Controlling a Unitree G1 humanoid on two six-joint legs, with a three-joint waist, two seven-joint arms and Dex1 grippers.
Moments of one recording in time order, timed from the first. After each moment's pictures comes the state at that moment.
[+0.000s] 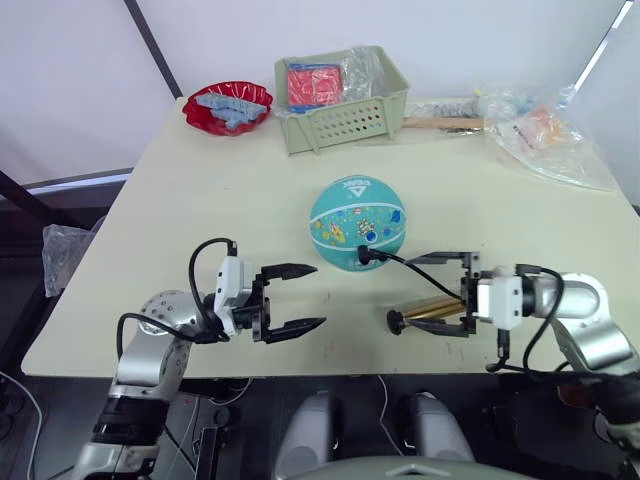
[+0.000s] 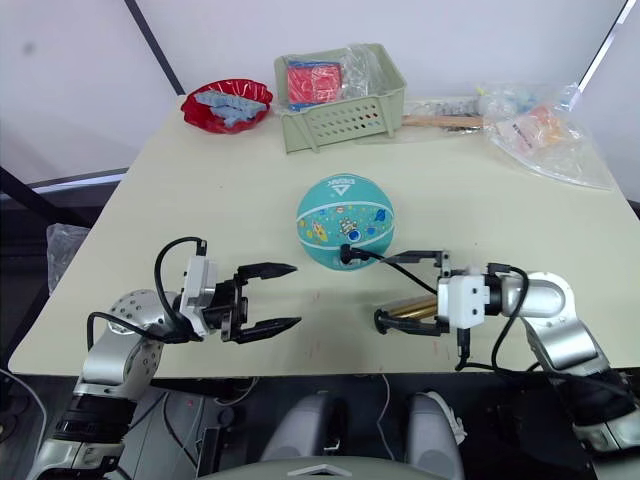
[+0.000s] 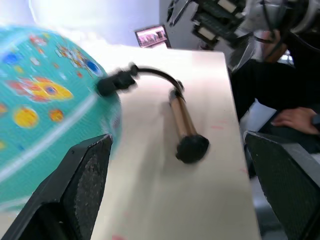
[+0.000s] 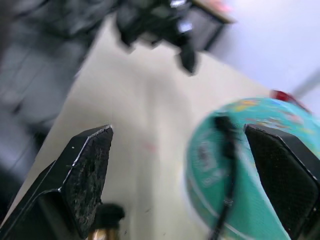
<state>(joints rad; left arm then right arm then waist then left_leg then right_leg) -0.13 0.61 0.03 -0.05 -0.51 0.02 -1.30 -0.16 -0.68 0.13 -0.20 0.35 -0.32 1.07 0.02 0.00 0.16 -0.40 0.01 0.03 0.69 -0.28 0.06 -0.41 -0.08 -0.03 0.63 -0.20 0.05</state>
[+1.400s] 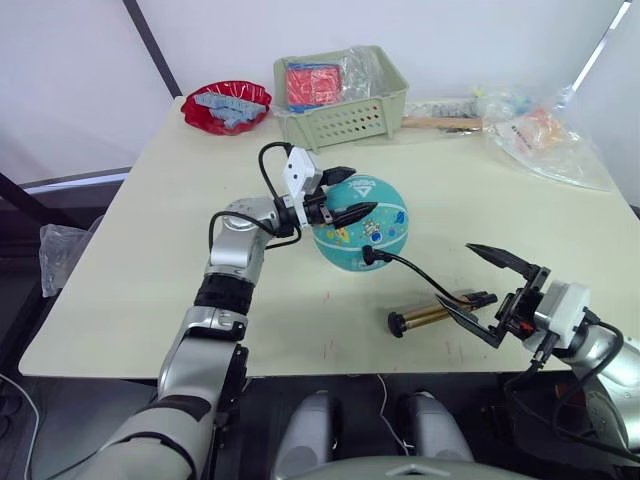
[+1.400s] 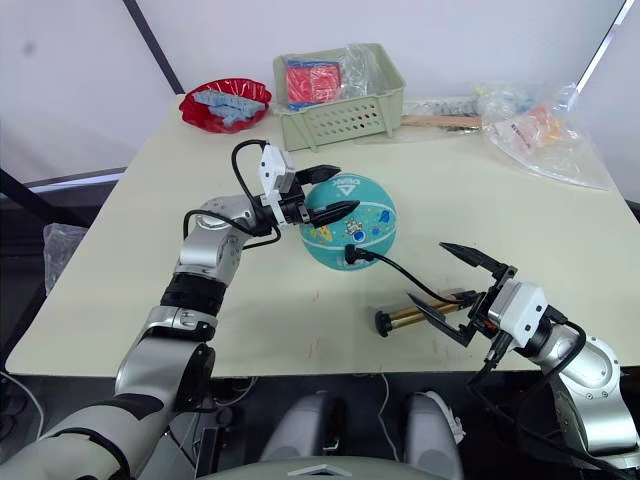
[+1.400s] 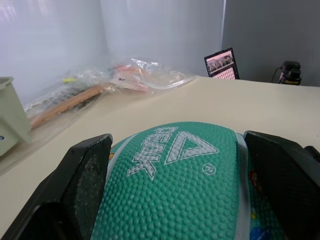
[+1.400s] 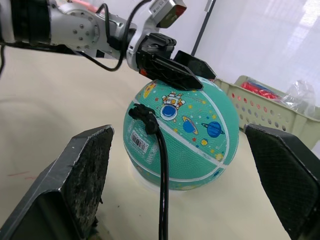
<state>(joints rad) -0.77 0.32 -0.05 0.51 -0.27 0.05 -1.04 0.17 -0.55 -0.08 -0.43 0.37 -0.20 0.81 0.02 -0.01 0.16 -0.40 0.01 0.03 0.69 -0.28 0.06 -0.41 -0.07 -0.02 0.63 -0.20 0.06</state>
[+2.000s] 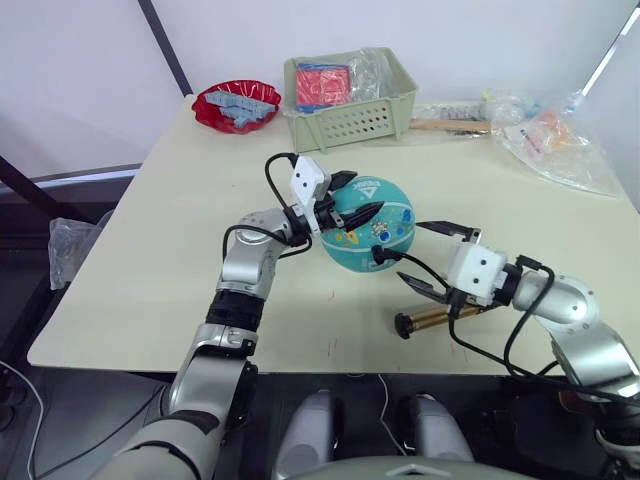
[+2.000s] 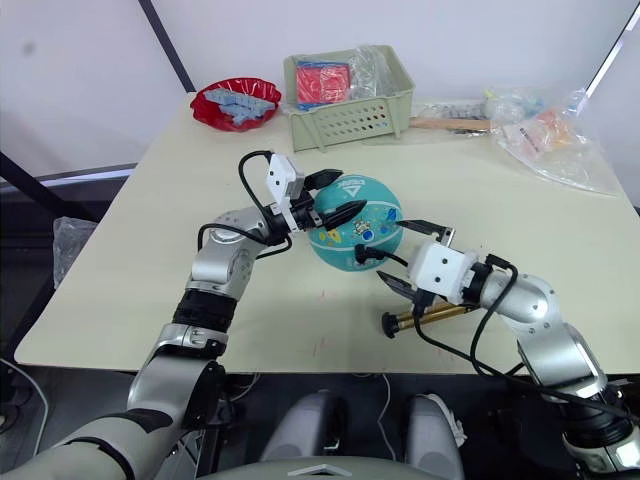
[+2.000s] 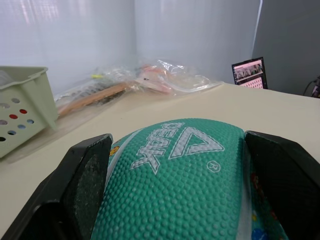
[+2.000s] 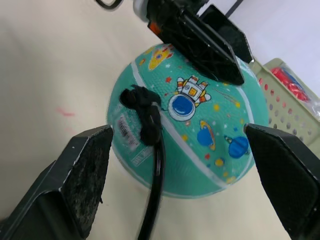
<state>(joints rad) -0.69 0.26 -0.05 0.38 -0.25 0.11 -0.86 -0.26 -0.62 0.22 -0.43 -0.06 0.15 0.74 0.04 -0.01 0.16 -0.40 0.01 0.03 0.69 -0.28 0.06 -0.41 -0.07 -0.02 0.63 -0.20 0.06</state>
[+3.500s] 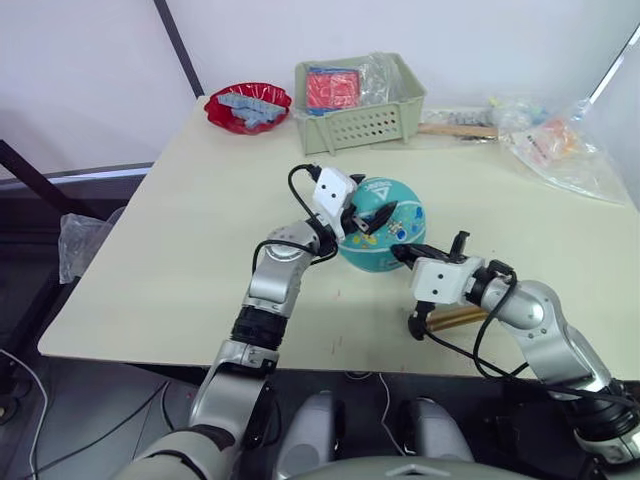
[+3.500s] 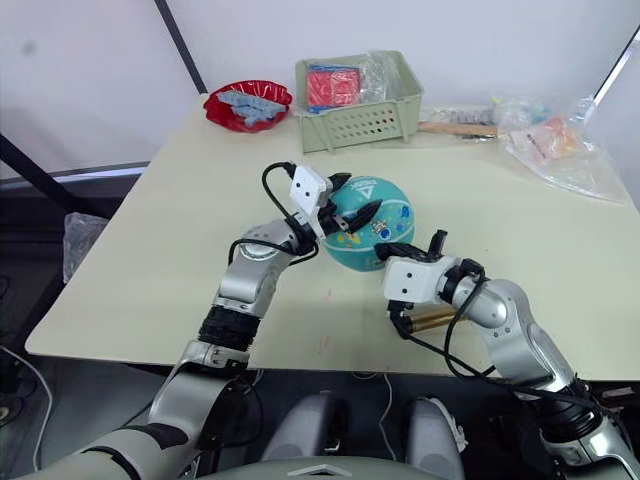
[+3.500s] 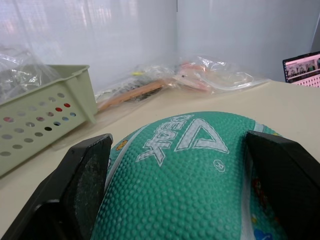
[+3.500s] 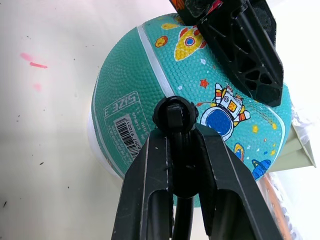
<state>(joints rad) -0.63 0.15 -0.13 0.33 -0.12 0.07 -0.59 -0.20 -0.56 0.27 -0.38 -0.36 0.09 0.63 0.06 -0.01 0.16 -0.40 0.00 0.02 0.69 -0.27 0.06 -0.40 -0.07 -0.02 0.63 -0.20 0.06</state>
